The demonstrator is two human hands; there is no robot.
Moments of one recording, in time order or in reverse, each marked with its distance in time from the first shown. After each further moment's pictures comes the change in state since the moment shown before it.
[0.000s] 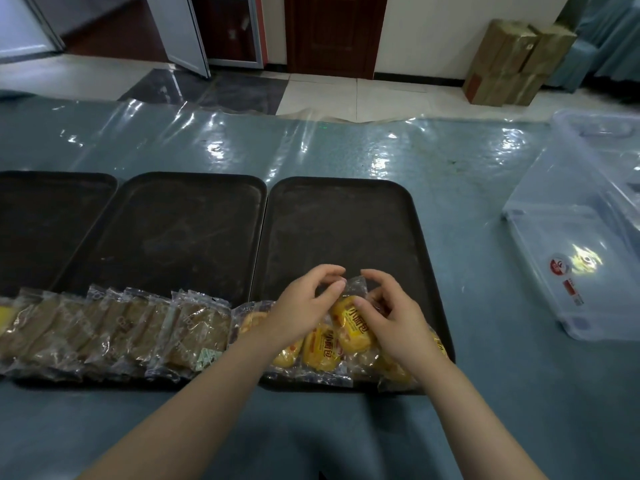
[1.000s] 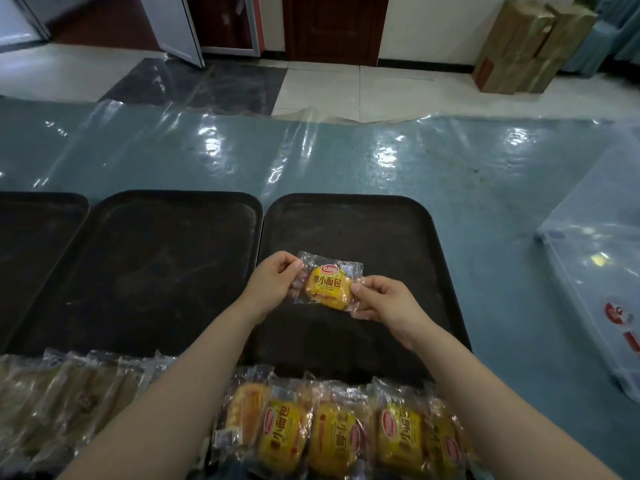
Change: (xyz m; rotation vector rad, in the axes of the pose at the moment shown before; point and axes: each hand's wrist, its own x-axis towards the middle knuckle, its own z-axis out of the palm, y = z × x) left_hand 0.145 -0.065 -0.068 -0.102 0.195 -0.290; right_hand 0.166 0.030 0.018 0.487 -0.167 0.403
